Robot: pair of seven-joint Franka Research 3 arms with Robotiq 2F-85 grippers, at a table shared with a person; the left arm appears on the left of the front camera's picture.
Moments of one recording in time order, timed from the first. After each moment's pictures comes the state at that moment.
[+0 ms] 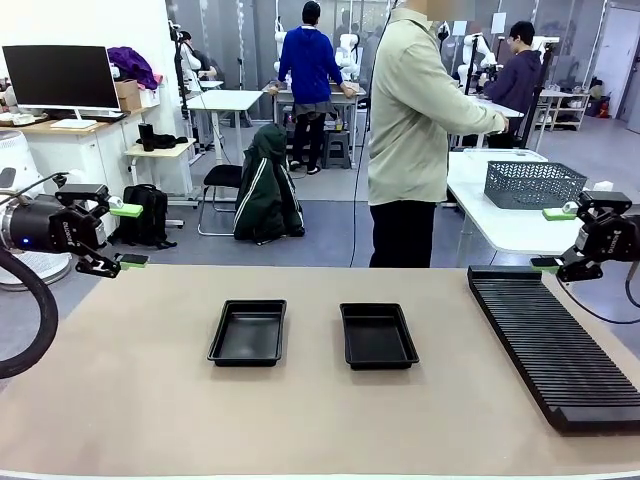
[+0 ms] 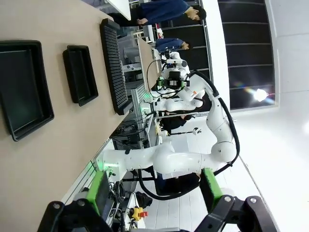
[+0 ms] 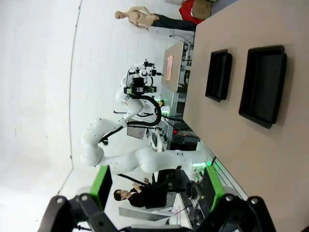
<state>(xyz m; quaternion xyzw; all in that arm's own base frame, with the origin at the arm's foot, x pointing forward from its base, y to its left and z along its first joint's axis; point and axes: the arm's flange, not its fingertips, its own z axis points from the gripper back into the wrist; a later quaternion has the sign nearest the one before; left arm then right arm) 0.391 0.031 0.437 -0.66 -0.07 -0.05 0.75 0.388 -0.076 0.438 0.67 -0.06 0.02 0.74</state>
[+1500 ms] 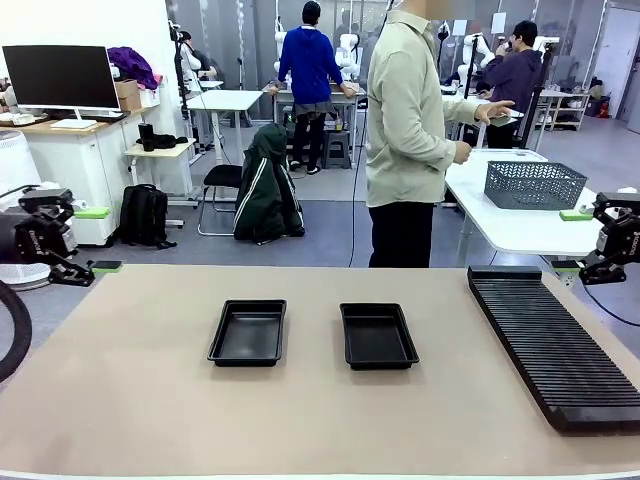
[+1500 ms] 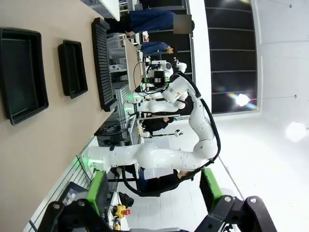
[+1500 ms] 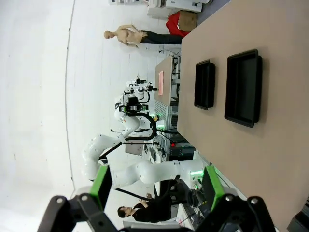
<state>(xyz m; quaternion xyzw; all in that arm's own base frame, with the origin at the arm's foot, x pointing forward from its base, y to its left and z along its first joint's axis) 0.375 0.072 0.423 -0.70 -0.05 -0.02 0.71 0.385 -0.109 0.435 0.65 -0.07 -0.04 0.75</state>
